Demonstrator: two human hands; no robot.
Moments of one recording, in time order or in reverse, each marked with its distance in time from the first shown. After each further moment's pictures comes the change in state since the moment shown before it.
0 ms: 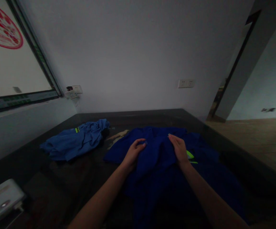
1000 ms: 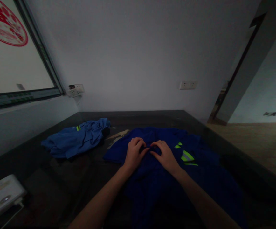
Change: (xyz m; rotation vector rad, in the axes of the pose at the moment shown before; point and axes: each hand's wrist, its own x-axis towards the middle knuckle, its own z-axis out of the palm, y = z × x) left_hand -0.007 0.000 -0.004 1.131 0.201 0.797; right_hand -0.019 0.010 0.024 -0.542 -0.413 -0.355
